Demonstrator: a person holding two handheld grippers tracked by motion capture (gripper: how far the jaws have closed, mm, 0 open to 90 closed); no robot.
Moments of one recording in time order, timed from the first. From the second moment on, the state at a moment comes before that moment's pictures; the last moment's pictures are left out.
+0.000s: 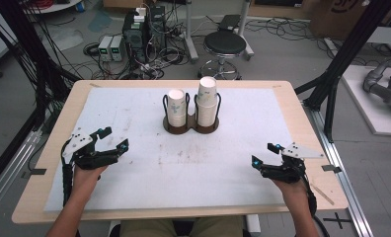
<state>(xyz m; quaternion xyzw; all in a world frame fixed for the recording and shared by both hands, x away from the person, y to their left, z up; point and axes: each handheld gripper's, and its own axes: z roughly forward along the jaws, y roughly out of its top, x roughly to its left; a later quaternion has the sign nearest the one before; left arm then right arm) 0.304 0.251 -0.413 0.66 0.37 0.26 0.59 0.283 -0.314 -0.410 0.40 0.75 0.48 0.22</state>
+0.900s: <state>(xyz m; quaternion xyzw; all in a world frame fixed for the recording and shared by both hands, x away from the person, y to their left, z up) 0.371 0.192 -0.353 0.69 0.33 0.21 0.61 0.279 -0.318 -0.409 0.40 0.75 0.48 0.21</state>
